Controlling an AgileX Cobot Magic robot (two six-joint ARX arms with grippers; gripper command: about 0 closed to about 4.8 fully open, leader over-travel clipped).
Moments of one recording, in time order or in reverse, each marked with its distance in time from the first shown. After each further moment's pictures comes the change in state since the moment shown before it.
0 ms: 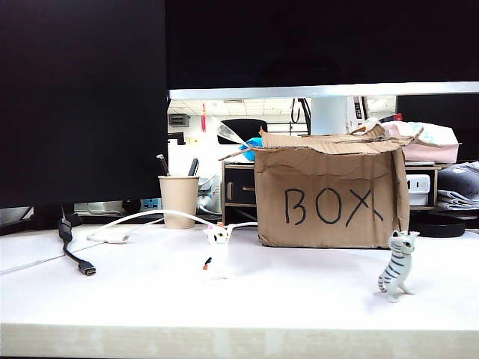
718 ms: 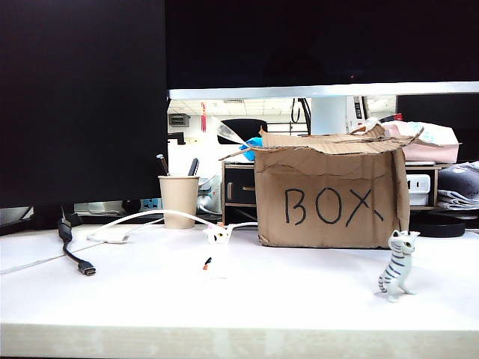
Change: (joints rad) left arm 0.000 0.000 0.000 -0.003 0.002 0.000; right arm -1.276 -0.237 -0.409 0.627 -0.747 -0.375
